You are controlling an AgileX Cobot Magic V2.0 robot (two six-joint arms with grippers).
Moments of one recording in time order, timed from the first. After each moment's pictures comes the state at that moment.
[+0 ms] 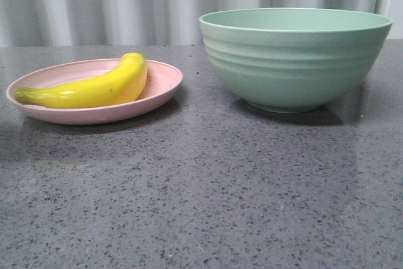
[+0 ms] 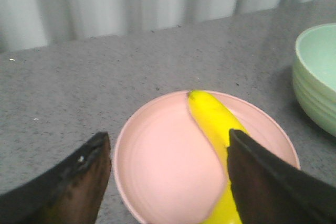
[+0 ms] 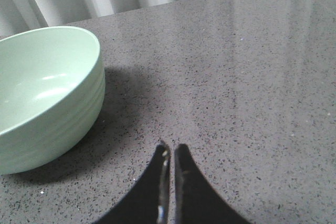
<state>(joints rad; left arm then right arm) -0.43 0.91 -0.68 -0.04 0.20 -0.03 -0.10 0.34 -0.36 0.09 0.37 0.07</state>
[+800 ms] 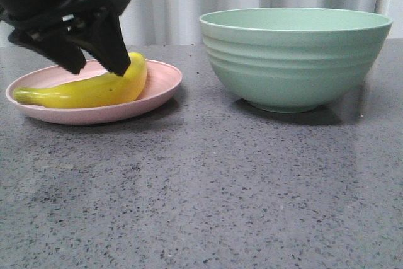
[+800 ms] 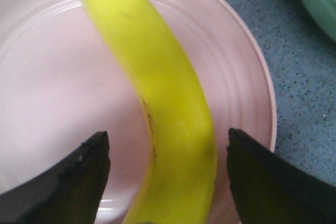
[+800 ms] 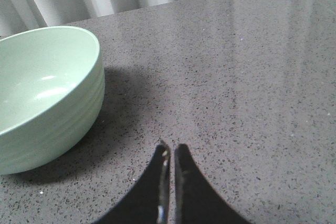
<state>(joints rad) -0.56 1.50 -1.10 -0.14 0.62 -0.02 -0.10 0.34 -0.36 0.09 0.37 0.07</state>
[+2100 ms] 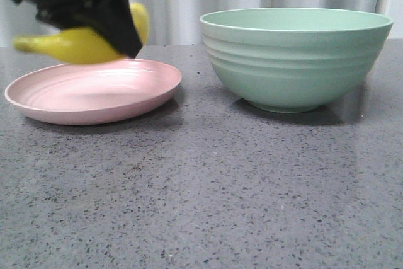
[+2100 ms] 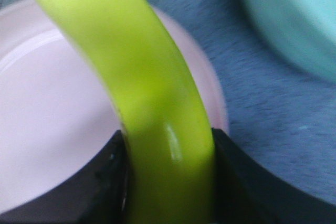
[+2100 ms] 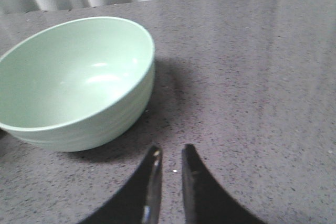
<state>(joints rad) -0.61 1.50 -1.22 -0.15 0.72 0.02 0.04 0.43 -0.56 0.09 0.57 0.05</state>
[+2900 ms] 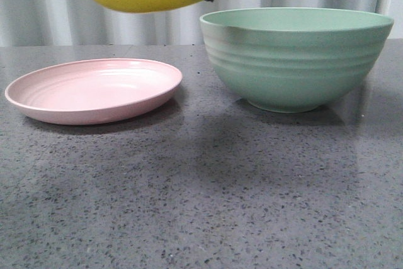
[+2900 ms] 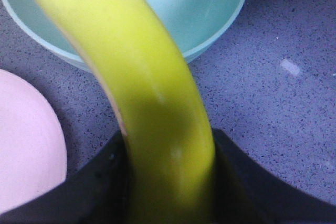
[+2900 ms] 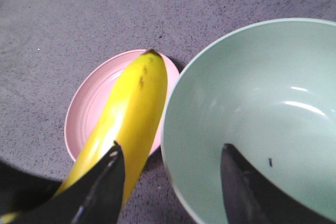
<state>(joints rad) -0.89 1.38 -1.23 -0.15 0.74 0.03 0.36 1.15 -1.07 0.38 0.56 0.04</state>
